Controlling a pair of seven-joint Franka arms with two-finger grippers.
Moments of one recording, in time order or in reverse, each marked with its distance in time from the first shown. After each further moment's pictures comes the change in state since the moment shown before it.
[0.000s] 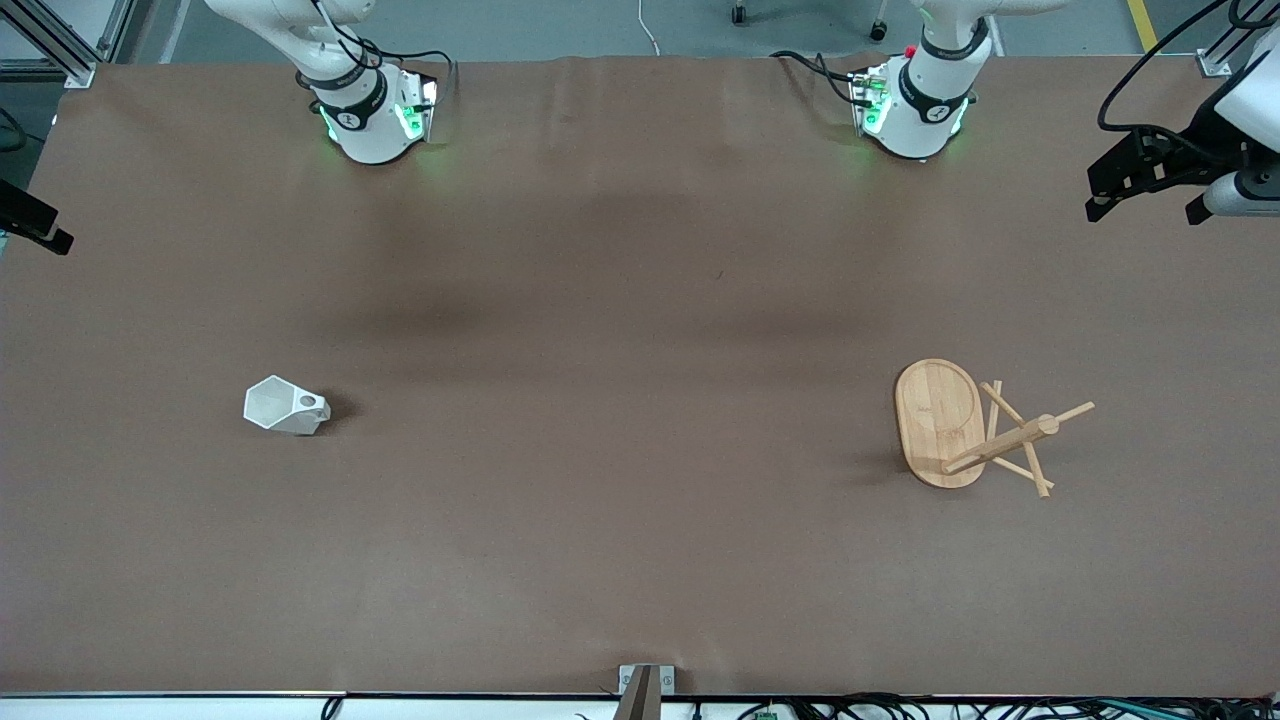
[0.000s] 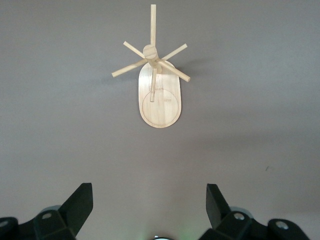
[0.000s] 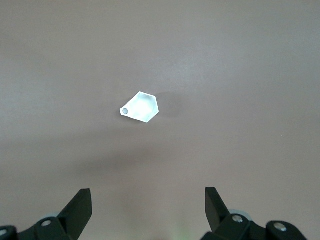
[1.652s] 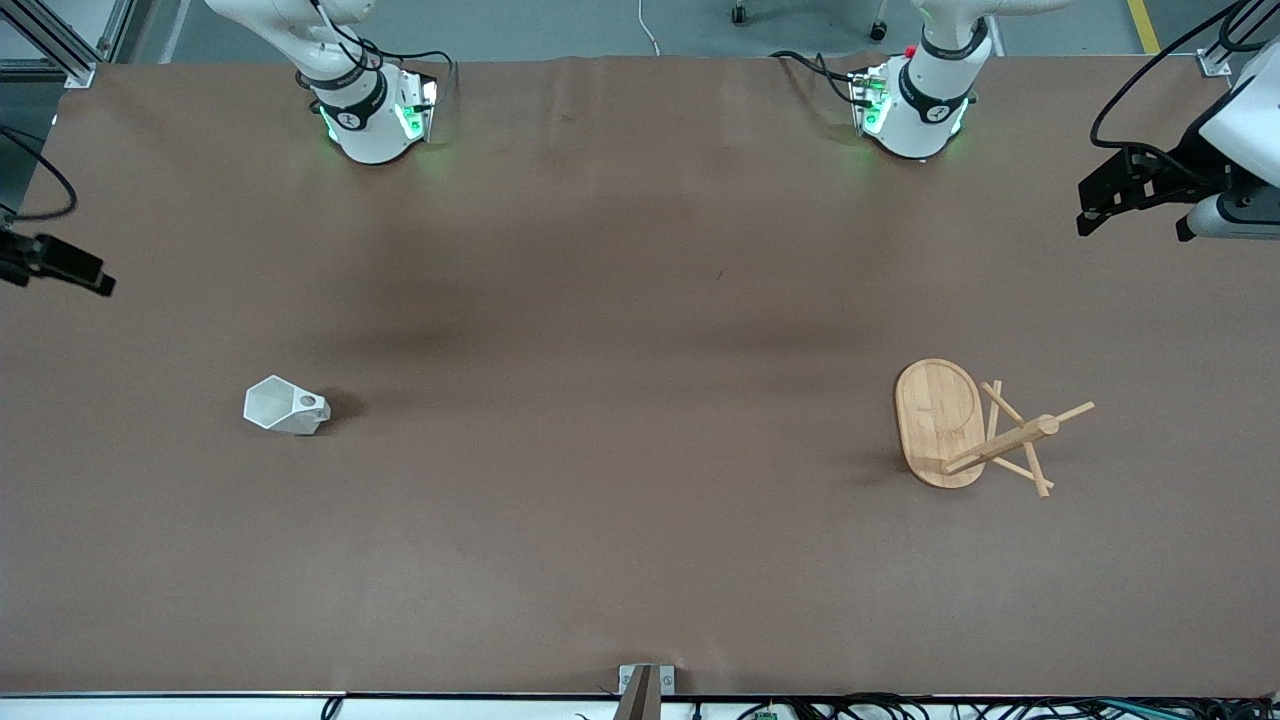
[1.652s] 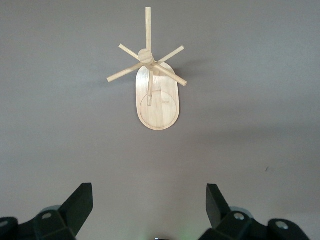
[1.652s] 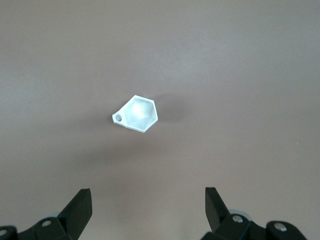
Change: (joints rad) left arm -0.005 0.038 -0.004 0.026 0.000 0.003 0.001; right arm -0.004 0.063 -0.001 -0.172 0.000 0.205 -0.002
